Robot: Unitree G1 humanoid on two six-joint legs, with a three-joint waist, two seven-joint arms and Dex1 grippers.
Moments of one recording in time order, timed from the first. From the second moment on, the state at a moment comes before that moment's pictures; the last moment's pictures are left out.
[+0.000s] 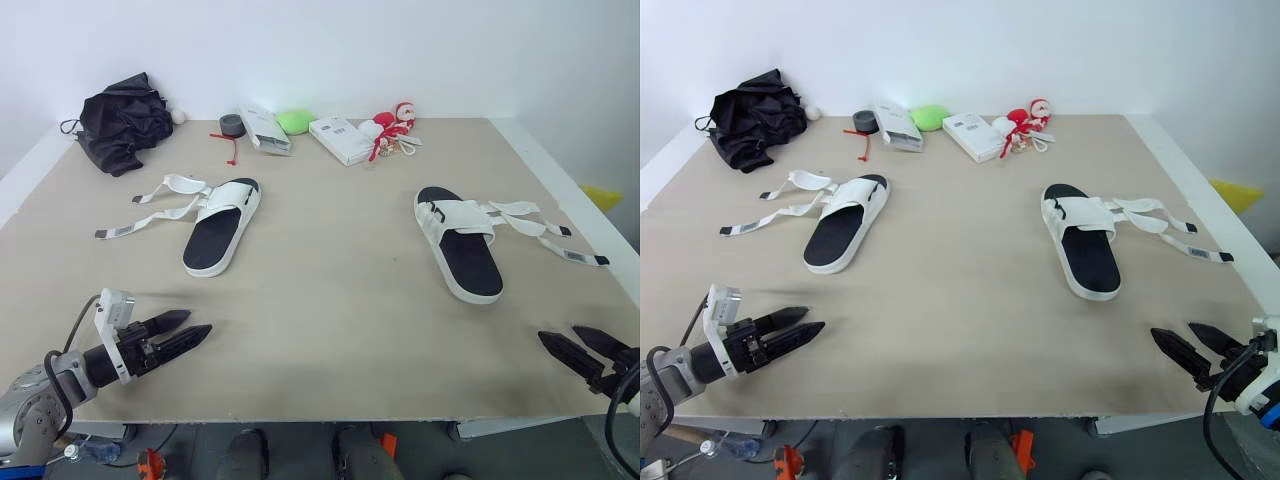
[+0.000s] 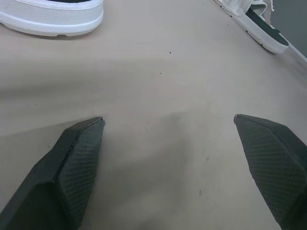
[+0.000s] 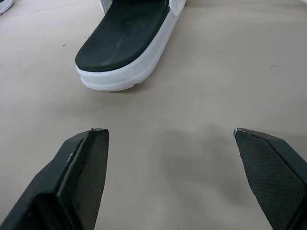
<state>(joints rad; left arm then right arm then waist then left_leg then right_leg) 0.10 0.65 0.35 -0.13 -0.75 0.65 -0.96 0.30 -0.78 -0.71 0.02 0.69 0.50 0.92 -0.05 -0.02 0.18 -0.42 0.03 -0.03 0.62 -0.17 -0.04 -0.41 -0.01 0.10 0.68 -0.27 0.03</state>
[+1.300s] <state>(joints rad) -0.63 0.35 -0.10 0.09 -0.47 0.44 -0.98 -0.39 -0.57 -0.27 0.05 0.47 0.60 0.39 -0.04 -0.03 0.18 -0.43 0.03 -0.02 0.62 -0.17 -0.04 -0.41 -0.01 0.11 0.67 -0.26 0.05</state>
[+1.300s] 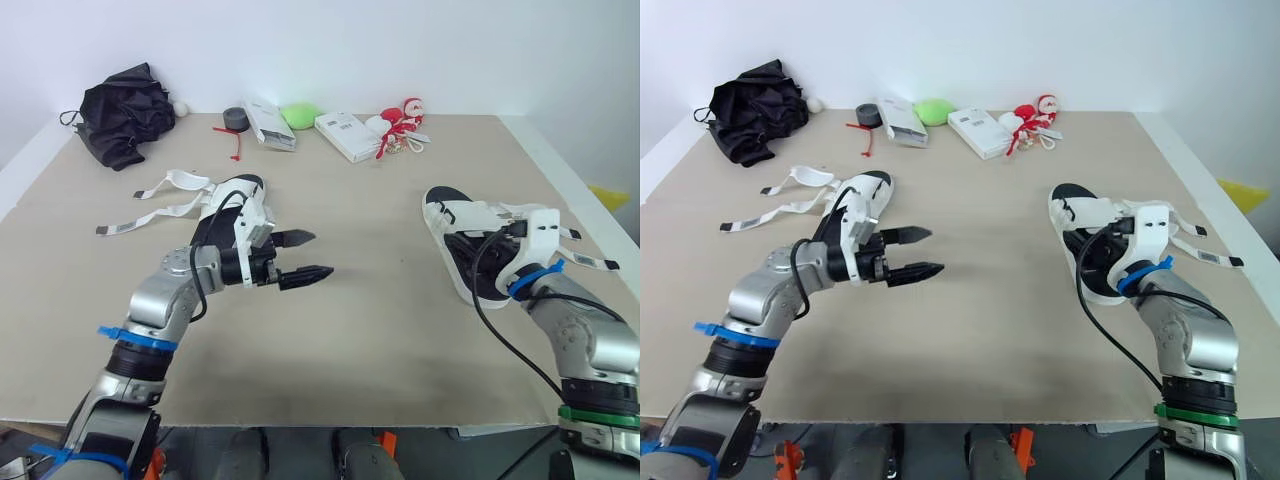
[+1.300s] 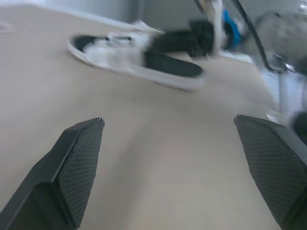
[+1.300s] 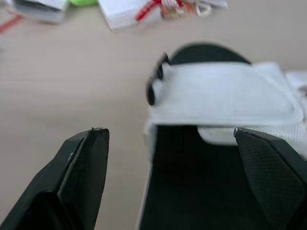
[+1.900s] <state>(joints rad) -0.76 0.20 -0.12 0.34 -0.27 0.31 -0.73 -0.62 -0.45 -0.13 0.37 0.25 0.41 0.32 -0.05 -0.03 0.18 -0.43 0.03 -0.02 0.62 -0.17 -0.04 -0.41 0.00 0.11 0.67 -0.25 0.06</state>
